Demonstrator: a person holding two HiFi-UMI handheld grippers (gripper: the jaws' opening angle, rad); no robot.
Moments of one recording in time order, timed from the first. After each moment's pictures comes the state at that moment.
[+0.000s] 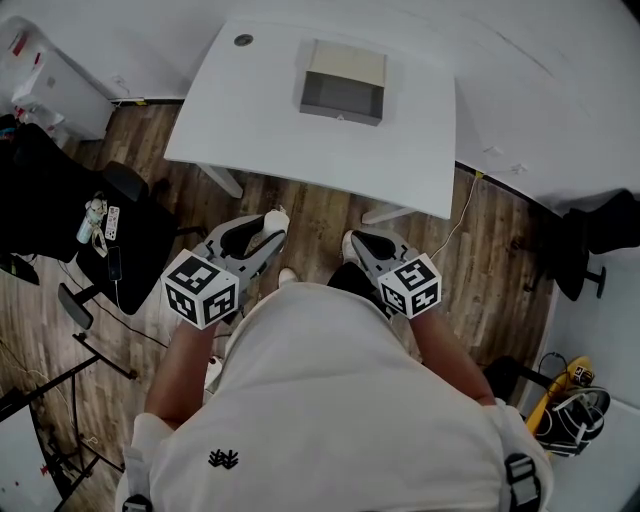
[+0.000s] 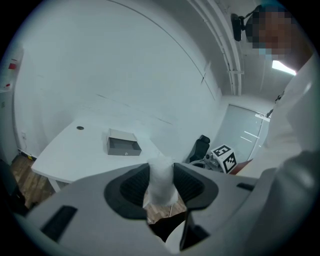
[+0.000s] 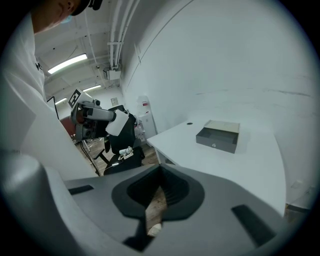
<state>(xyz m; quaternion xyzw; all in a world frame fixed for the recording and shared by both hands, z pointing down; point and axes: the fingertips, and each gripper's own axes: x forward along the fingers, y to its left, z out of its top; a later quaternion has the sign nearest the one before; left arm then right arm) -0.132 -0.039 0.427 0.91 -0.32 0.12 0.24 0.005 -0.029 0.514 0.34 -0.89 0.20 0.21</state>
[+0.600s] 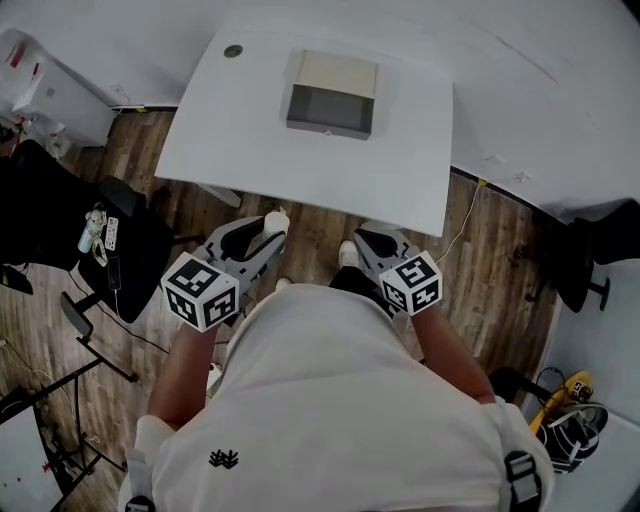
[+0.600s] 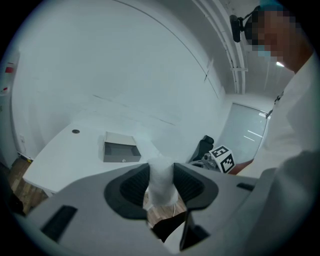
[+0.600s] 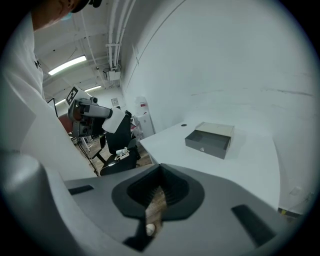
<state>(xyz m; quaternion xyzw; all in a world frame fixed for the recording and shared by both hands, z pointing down) -0.092 -0.081 0.422 0.90 -0.33 0.13 0.24 0.047 -0.081 0.519 0.33 -0.90 0.20 0.21</state>
